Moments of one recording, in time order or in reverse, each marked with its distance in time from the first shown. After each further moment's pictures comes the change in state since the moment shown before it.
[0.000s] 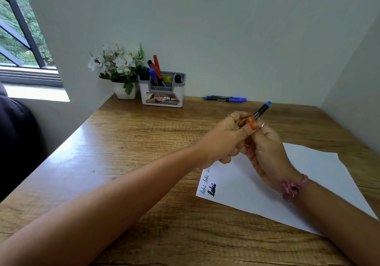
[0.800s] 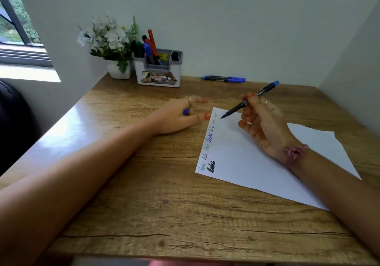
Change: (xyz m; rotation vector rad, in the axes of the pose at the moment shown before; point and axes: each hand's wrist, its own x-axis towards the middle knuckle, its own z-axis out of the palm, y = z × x) left_hand -0.008 -0.031 -0.093 0.960 0.148 0.094; right_hand 0.016 0.003 -0.015 0.109 0.087 0.146
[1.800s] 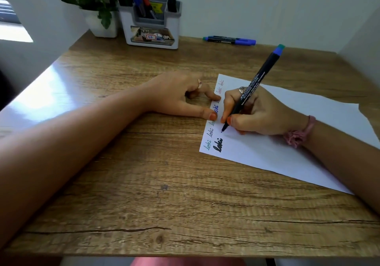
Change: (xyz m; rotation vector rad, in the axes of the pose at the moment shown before) left_hand 0.006 -0.015 0.005 0.266 -0.217 0.279; right_hand 0.000 0.018 0.005 -0.678 -0.750 -0.132
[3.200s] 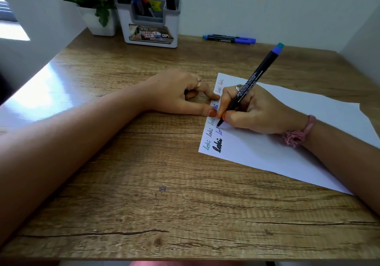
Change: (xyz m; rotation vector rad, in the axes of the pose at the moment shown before) left_hand 0.001 -0.004 0.002 -0.064 0.055 0.036; right_hand 0.003 -0.004 0.002 -0.087 -0.003 0.006
